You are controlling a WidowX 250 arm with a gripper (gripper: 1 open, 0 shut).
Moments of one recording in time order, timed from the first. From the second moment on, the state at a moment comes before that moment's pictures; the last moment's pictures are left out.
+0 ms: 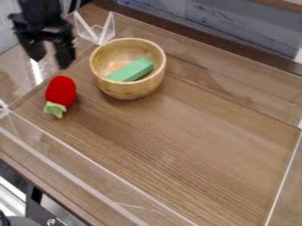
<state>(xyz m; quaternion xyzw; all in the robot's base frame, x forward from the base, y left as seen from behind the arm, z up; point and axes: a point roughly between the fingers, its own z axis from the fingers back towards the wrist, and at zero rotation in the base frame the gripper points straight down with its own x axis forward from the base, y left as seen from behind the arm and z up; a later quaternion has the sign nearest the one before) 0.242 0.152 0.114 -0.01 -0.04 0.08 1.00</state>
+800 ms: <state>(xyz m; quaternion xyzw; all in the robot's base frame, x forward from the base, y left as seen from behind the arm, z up) 0.270 0.068 0.098 -0.01 -0.05 0.06 1.00</state>
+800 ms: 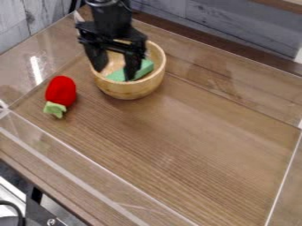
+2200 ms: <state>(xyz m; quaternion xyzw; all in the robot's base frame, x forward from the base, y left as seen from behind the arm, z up) 0.265 0.062 0.058 -0.04 -0.04 0.03 1.00</state>
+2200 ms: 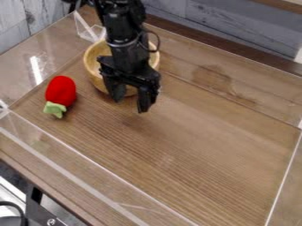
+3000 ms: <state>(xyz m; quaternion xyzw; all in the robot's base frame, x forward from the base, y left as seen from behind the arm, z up) 0.277 0.064 0.072 -0.03 -0.04 0.11 0.99</state>
